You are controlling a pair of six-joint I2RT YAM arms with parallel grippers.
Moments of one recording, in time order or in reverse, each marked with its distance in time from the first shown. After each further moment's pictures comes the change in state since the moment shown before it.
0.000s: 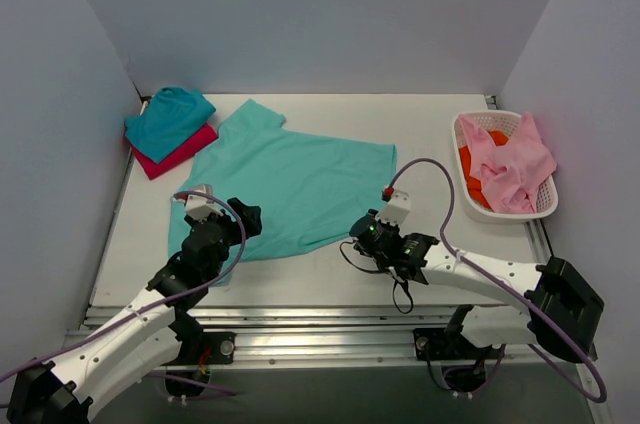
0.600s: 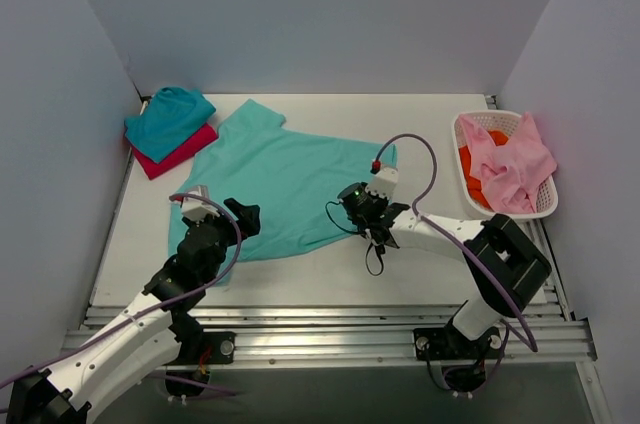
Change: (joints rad) left arm 0.000 -0.043 -0.005 -0.005 0.008 -0.015; right arm -0.174 0.349 0.164 0.163 0.030 -0.132
